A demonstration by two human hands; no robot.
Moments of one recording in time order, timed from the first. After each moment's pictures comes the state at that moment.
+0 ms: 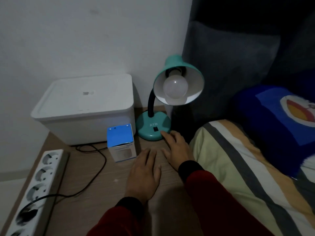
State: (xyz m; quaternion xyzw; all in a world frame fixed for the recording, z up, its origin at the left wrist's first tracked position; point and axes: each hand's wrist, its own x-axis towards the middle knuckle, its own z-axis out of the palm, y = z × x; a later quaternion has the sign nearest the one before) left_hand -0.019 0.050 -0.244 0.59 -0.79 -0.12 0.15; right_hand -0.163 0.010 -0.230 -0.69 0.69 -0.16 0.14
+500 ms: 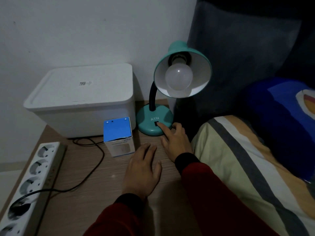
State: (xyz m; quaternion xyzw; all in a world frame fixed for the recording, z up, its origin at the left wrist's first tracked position) left_hand -0.017 0.046 -0.251 0.59 -0.78 -0.12 0.16; right_hand -0.160 -0.012 -0.249 -0.69 0.69 -0.20 0.10
